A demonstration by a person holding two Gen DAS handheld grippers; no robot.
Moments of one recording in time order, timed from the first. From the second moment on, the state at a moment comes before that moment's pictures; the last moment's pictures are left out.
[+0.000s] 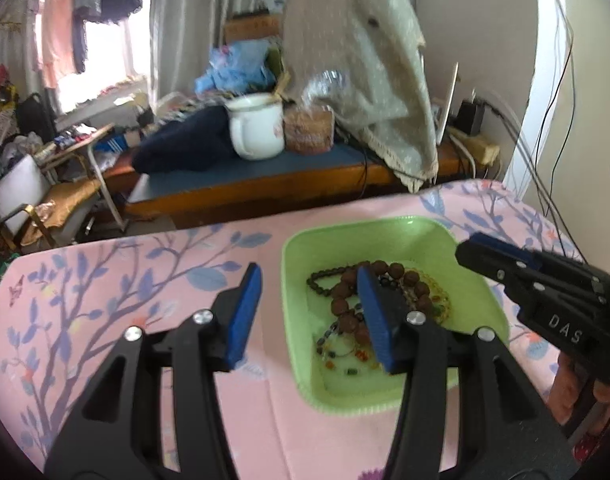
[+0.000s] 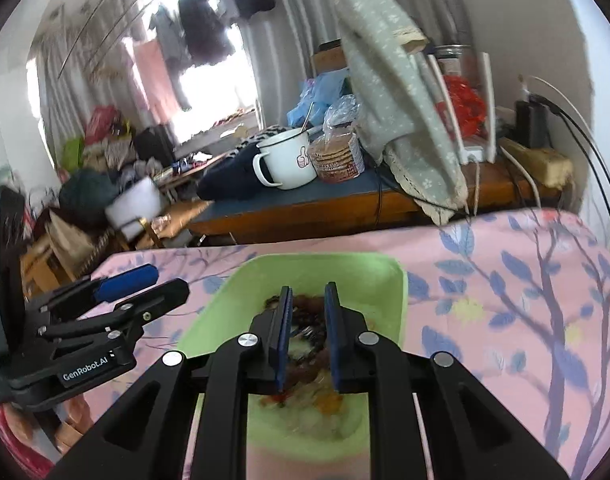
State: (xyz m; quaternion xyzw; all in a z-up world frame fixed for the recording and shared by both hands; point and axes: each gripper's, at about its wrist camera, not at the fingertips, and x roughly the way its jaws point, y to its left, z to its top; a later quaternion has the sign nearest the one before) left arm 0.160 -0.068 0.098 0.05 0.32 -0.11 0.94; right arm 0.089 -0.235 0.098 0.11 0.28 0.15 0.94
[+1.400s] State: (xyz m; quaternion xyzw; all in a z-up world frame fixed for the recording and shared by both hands) left arm -0.032 -0.030 0.132 0.05 0.26 -0.04 0.96; right arm -0.118 -0.185 0.141 0.13 0.23 0.05 0.96
